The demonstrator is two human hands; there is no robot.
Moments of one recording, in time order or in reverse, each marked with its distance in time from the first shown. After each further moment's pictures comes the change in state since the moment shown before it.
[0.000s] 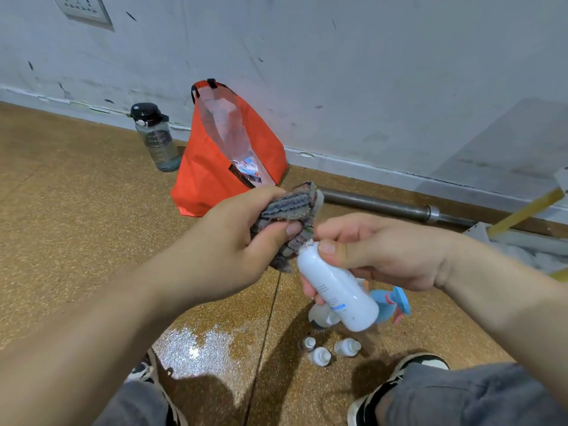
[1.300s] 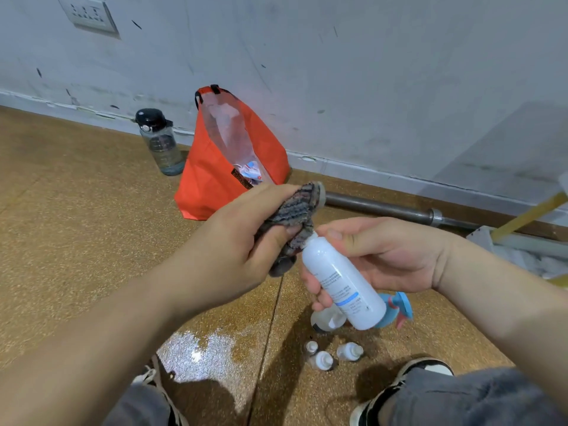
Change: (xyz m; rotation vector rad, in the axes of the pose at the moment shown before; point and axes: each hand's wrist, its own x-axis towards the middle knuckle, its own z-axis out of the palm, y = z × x) left_hand 0.004 -0.001 0.004 0.268 0.081 0.191; right_hand 0.008 0.010 -0.013 0.262 -0.161 -0.004
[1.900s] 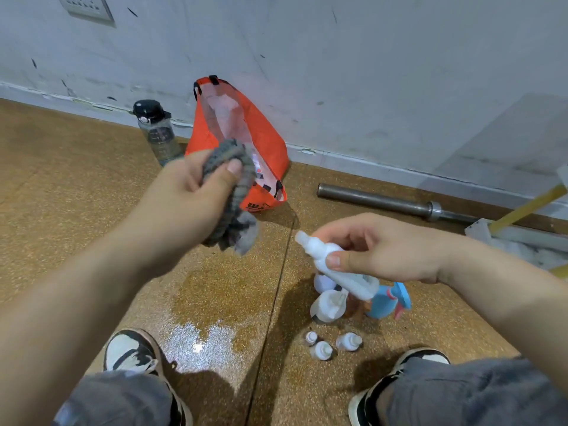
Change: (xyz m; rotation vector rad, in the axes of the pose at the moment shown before) left_hand 0.004 0.000 -0.028 -0.574 0.203 -0.600; right_hand -0.011 0.003 -0.001 -0.807 0.293 -0.010
